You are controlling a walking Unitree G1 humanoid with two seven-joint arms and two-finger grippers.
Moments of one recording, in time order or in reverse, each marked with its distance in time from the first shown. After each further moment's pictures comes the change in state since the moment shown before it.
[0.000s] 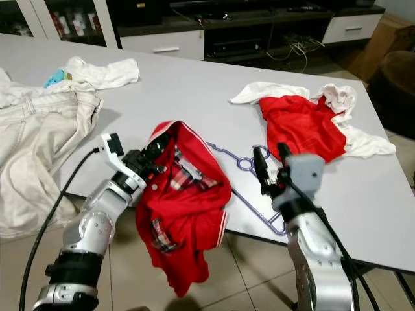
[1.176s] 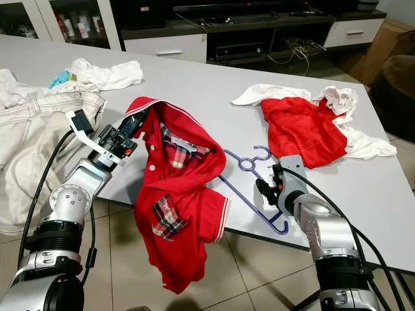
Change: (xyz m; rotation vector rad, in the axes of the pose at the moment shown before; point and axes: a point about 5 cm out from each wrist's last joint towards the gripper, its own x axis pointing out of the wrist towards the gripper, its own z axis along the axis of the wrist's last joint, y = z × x) left arm 0.009 0.020 0.056 -0.177 -0.133 -0.197; right arm 0.044 -0.051 -0.071 0.044 0.664 0.073
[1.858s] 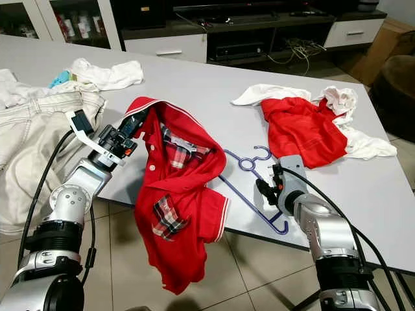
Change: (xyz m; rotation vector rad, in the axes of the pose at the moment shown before) left arm 0.000 0.000 0.000 0.000 0.000 0.000; right arm 0.000 0.000 0.000 0.000 0.000 0.000
